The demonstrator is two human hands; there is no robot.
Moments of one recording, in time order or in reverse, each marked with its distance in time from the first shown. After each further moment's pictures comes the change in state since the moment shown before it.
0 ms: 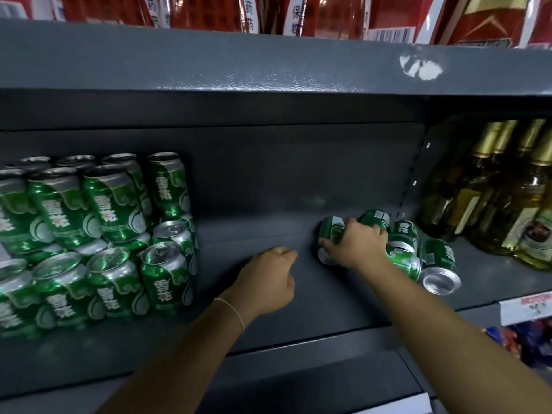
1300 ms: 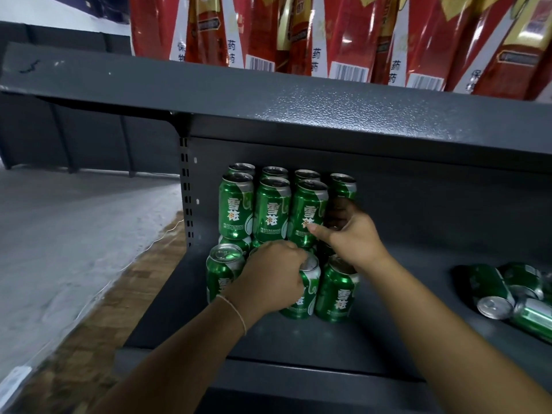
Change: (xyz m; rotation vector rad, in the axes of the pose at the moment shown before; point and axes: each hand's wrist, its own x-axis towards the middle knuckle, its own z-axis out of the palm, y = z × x) left_hand -0.152 -0.184 -0.136 0.053 0.244 -0.062; right_hand -0.088 -0.291 -0.007 1.013 -0.072 -0.445
